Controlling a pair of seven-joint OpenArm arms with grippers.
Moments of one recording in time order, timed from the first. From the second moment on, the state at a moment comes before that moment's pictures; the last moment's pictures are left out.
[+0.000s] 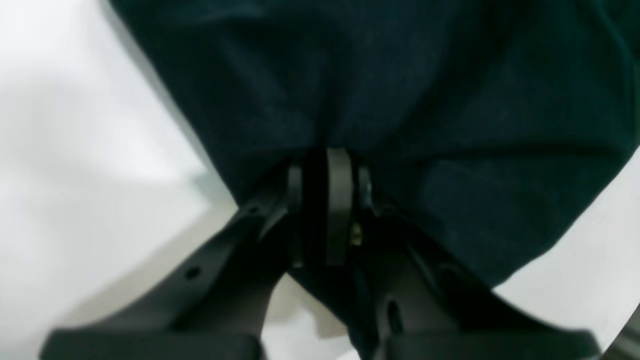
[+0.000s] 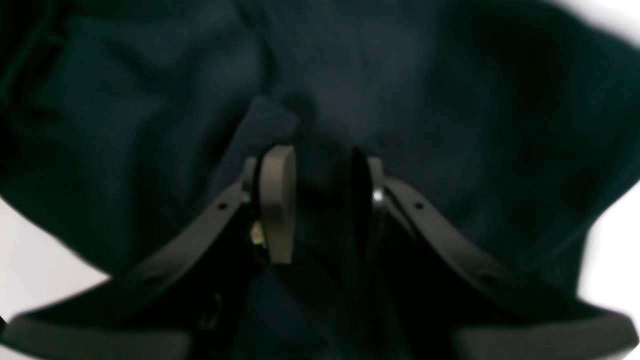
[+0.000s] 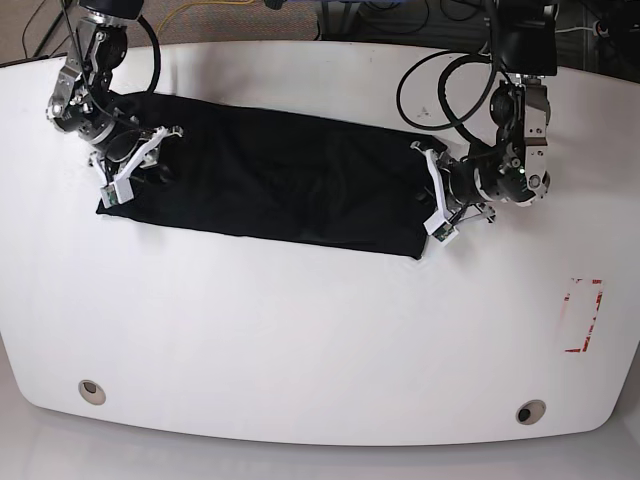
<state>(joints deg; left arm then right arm) -2.1 -11.5 -0.8 83.3 -20.0 -42.2 56.7 -12.7 15.4 27.2 94.6 35.2 40.1 -53.8</state>
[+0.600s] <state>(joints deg) -1.9 -12.4 -0.6 82.9 -20.8 -42.3 55.7 1.3 9.5 56.8 98.9 34.7 40.3 -80.8</state>
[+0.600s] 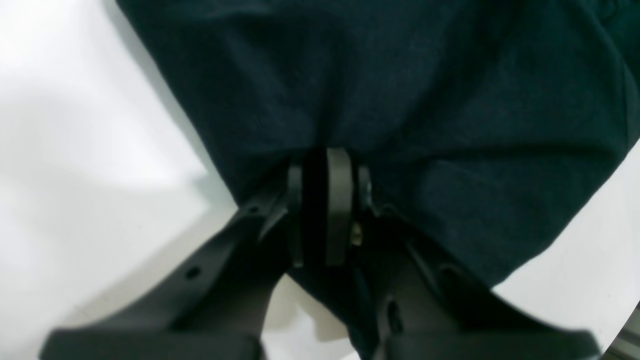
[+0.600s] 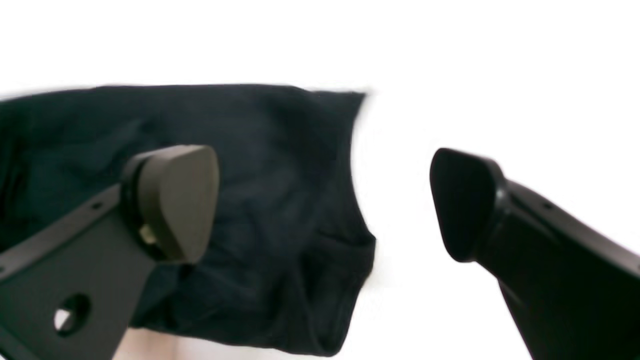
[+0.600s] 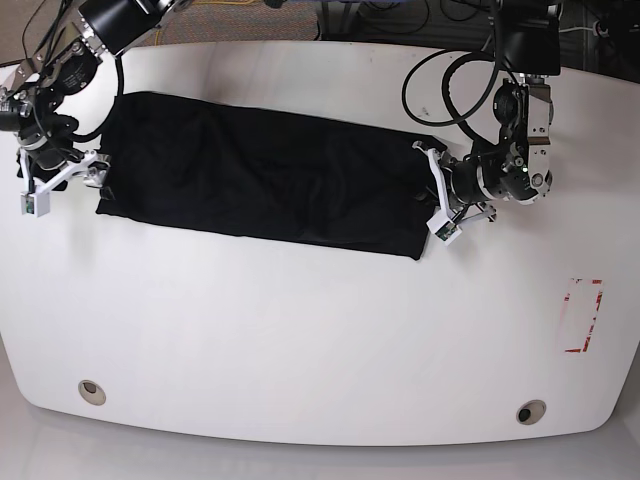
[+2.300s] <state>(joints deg) -1.9 -12.4 -0.6 82.9 -20.8 -42.3 55.8 -1.3 4.3 51.7 85.3 34.7 40.4 -77.4</state>
